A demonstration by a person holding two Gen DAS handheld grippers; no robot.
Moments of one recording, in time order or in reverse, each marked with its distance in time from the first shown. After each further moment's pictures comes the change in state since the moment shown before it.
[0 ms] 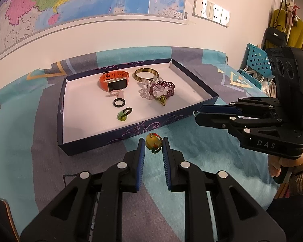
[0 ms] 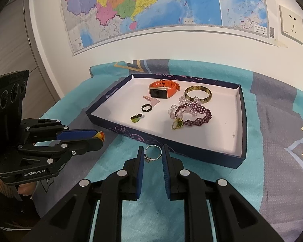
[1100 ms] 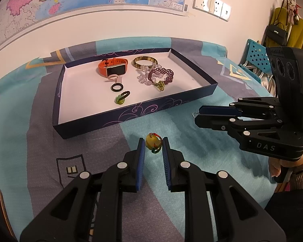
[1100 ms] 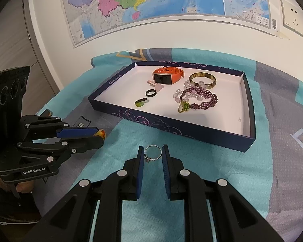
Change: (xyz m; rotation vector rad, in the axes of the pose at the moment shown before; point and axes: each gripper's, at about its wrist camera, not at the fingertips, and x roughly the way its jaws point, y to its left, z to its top) left arm 0.004 -0.002 -0.018 -0.016 0.041 -0.005; right arm 0.008 0.007 -0.020 0.001 0.048 0.006
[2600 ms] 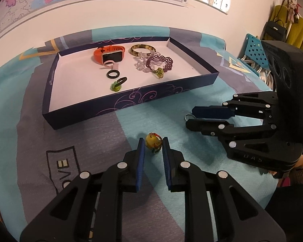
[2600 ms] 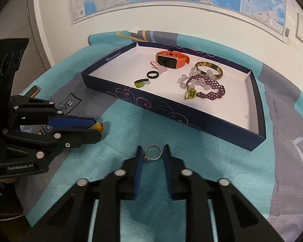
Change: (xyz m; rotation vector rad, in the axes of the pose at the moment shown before) left arm 0.015 0.004 -0.009 -0.008 0.053 -0.037; right arm 0.025 0.017 -0.007 -0.113 0.100 -0.097
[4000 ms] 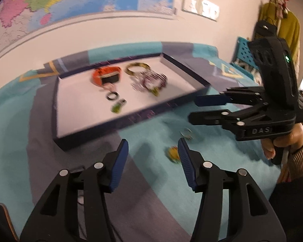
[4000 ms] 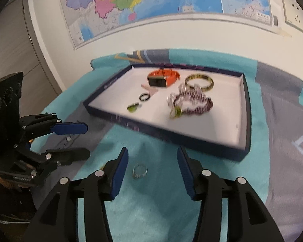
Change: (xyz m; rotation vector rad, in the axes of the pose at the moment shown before) left arm -0.017 -0.009 0.009 0.095 -0.073 -0.008; right arm -0.018 -0.044 0.010 0.118 -0.087 0.138
